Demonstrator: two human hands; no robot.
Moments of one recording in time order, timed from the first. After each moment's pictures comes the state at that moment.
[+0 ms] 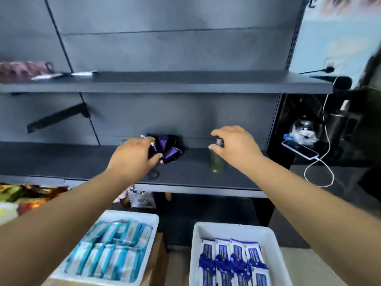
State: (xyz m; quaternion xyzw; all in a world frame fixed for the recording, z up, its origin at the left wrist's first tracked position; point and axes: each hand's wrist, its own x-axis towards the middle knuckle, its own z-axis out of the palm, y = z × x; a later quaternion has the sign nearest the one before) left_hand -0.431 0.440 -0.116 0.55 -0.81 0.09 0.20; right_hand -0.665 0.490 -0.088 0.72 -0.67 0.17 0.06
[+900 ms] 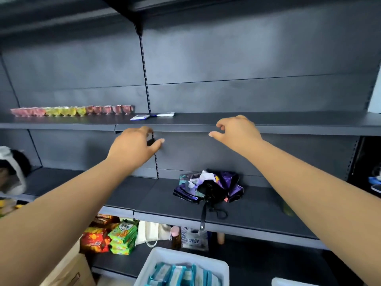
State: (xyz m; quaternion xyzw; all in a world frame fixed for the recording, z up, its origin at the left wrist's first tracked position) left_hand -0.139 0.377 -0.004 0.63 -0.72 0.12 0.28; right_hand -0.379 0.381 0.016 0.72 -0.65 0.23 0.12
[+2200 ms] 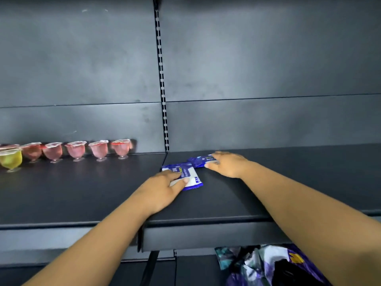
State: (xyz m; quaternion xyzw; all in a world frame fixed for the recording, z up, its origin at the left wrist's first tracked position) left_hand 0.047 -0.137 -0.011 0.47 -0.85 -0.14 0.22; right_hand -0.162 -0.145 0.013 0.66 -0.75 0.06 -0.01
